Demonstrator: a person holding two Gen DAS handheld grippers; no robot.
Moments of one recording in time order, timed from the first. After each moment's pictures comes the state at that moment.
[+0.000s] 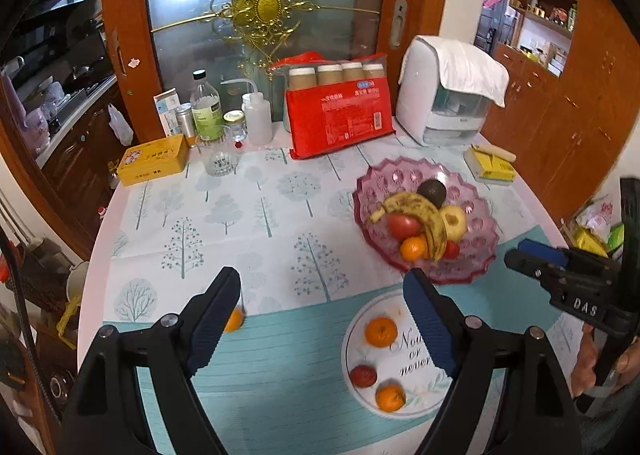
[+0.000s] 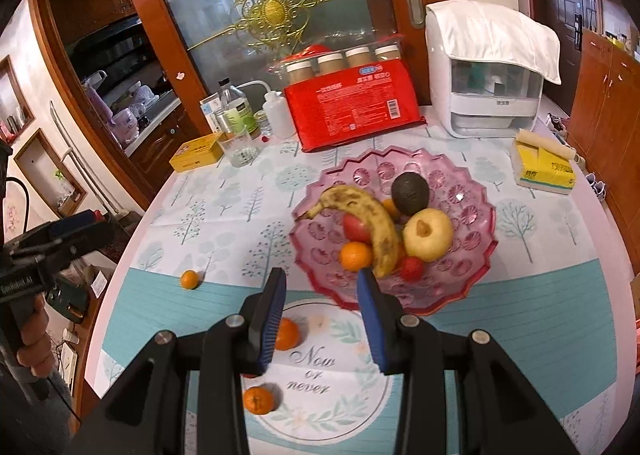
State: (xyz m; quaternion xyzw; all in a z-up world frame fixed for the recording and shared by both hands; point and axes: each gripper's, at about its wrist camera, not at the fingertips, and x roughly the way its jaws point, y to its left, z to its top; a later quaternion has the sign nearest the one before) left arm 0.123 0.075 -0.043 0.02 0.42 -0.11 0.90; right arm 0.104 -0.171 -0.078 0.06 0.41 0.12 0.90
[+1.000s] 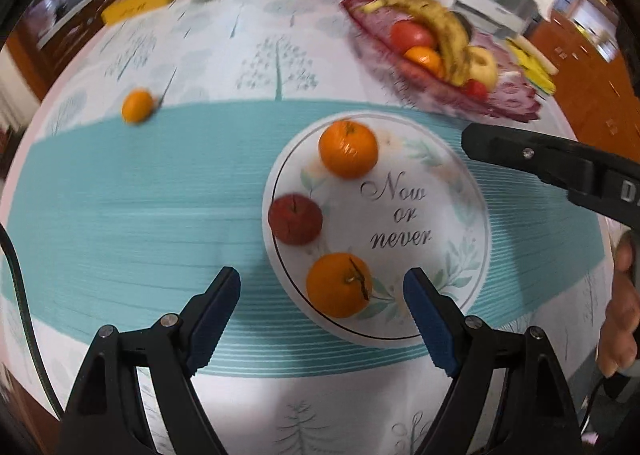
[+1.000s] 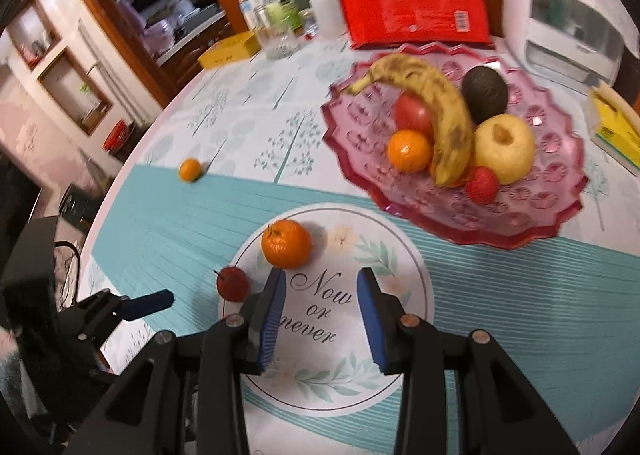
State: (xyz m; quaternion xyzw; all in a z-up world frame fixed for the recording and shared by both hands) left arm 0.058 0.000 -0.246 -0.06 0.56 -0.04 0.83; right arm 0.114 -0.148 -0.189 -0.01 0.51 0.24 0.83
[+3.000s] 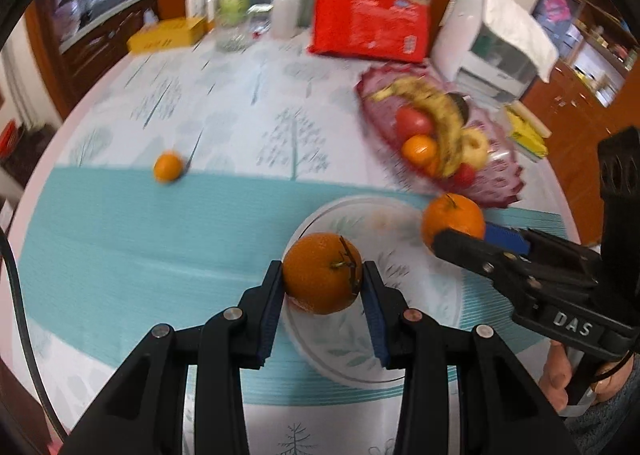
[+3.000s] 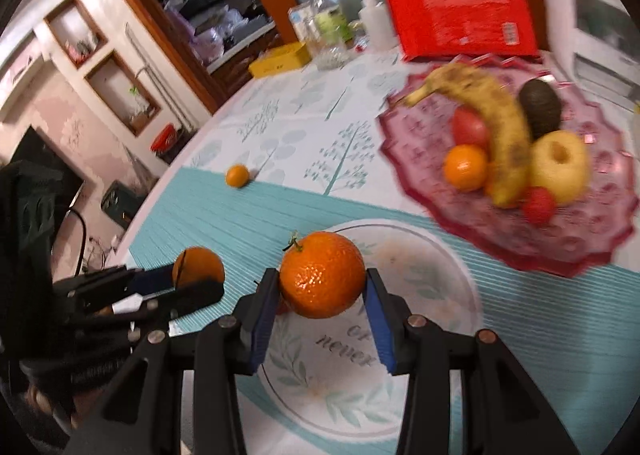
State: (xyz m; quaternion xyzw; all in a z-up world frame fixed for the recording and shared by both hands) left arm 0.072 0.017 -0.177 -0.09 0.49 -0.04 0.87; right arm 0.111 -0.158 -0.174 0.04 0.46 0.30 0.83
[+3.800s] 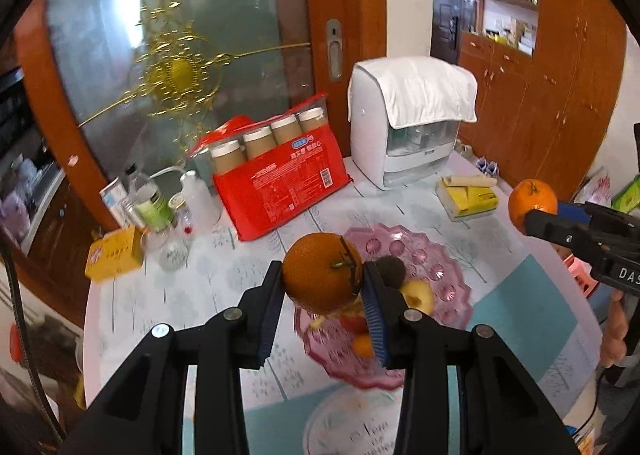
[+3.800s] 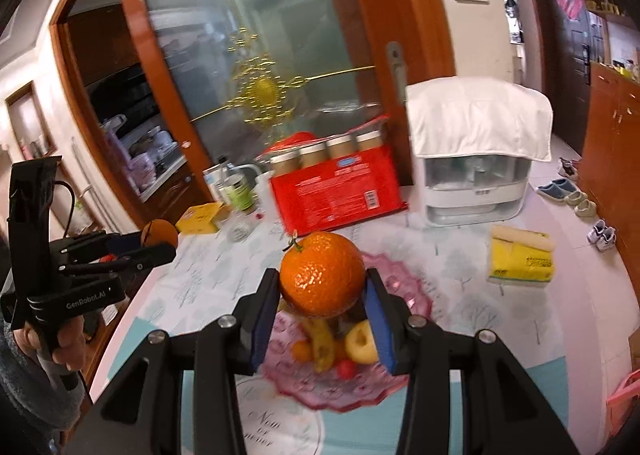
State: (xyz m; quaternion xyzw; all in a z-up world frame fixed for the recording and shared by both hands) left arm 0.239 -0.068 0.002 0.10 0.38 -0.15 0.91; right arm 0.184 -0.288 0.001 0.08 0.33 0.15 0.93
